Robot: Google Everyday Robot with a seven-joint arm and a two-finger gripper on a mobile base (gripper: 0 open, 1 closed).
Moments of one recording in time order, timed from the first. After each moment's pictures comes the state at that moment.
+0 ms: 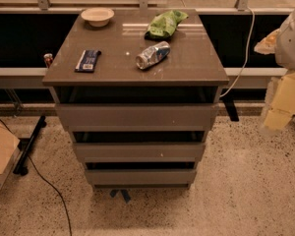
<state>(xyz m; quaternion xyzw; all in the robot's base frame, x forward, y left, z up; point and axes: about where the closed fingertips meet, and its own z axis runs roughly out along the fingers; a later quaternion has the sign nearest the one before) 0.438 -0.217 0.976 -0.60 0.78 -0.03 0.16</state>
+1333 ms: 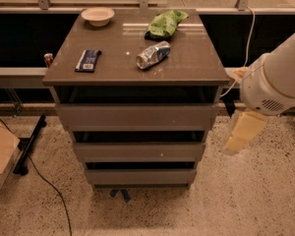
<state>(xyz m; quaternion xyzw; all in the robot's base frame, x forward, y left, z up) 0.461 -0.190 0.897 -0.59 0.77 -0.03 0.22</state>
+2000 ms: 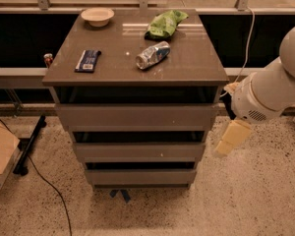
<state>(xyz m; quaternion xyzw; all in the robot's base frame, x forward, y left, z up) 0.487 -0.194 0.839 -0.57 0.79 0.00 0.23</state>
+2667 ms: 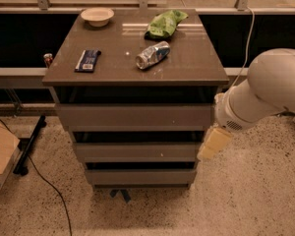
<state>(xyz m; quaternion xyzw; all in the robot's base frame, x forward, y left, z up) 0.507 -0.182 0.791 -0.54 0.81 -0.01 0.22</state>
